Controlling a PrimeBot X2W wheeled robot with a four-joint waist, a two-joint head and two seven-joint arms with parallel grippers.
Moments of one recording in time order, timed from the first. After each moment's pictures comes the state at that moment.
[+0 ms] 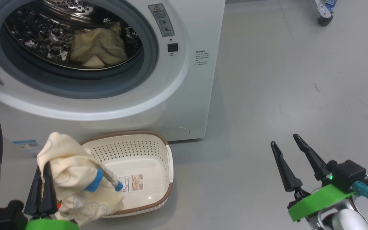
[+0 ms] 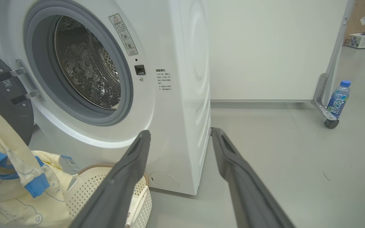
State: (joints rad) left arm 0.07 0.25 -0.10 0.00 -0.34 0.11 -0.25; right arm 0.00 -0.14 0.17 0.10 0.24 0.13 -0.25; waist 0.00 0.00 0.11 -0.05
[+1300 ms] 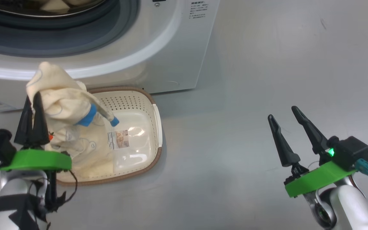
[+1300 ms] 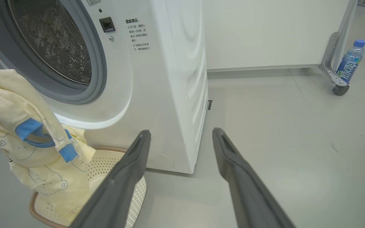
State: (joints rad) left arm -0.31 0.25 -0.10 0.17 -0.34 0.03 -0.24; right arm -0.11 -0.14 0.18 0.07 0.25 0.13 -0.25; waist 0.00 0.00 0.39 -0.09
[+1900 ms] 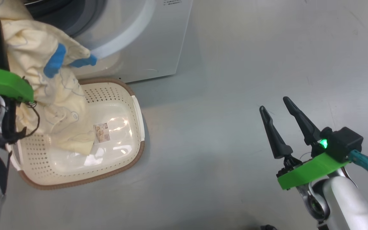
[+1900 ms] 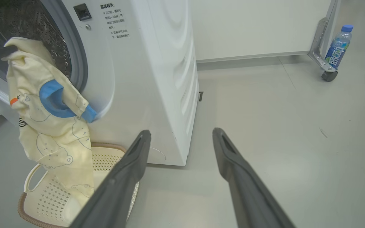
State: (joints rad) left arm -0.73 0.35 -0.11 0.42 -0.36 -0.05 -0.07; right arm -0.17 -0.13 0.22 0.08 0.27 0.13 -0.25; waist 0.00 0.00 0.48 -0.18
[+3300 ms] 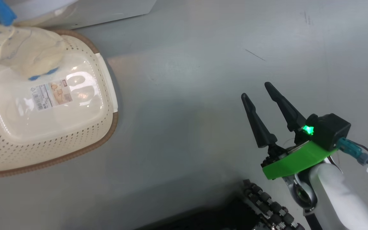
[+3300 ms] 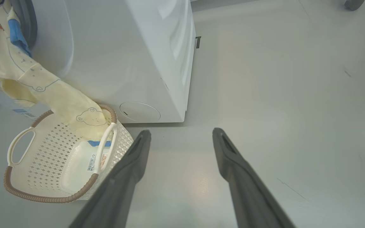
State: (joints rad) left arm -1.47 0.41 -0.28 0.83 -0.18 -0.06 -0.24; right arm -0.25 -0.10 0.28 0.07 0.29 0.13 -0.25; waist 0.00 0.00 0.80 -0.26
